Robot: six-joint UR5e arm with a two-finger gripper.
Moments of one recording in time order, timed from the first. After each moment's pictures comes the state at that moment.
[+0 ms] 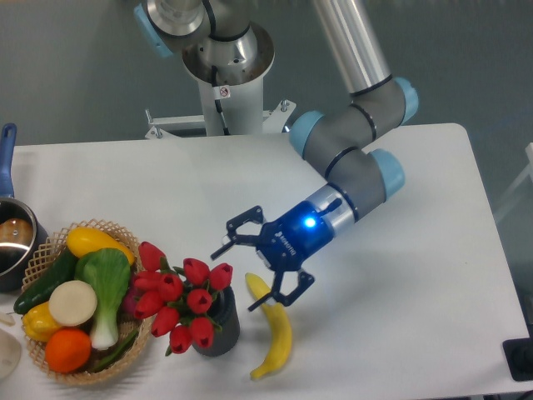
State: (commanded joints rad) arm 2.70 -2.03 -1.78 -0.77 0.08 1.24
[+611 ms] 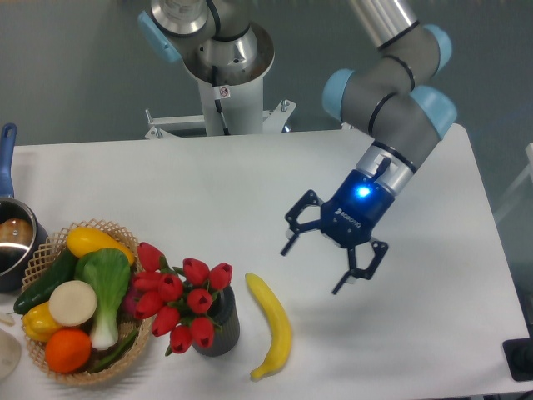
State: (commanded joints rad) arm 2.76 -1.93 -1.67 -0.77 0.71 1.23
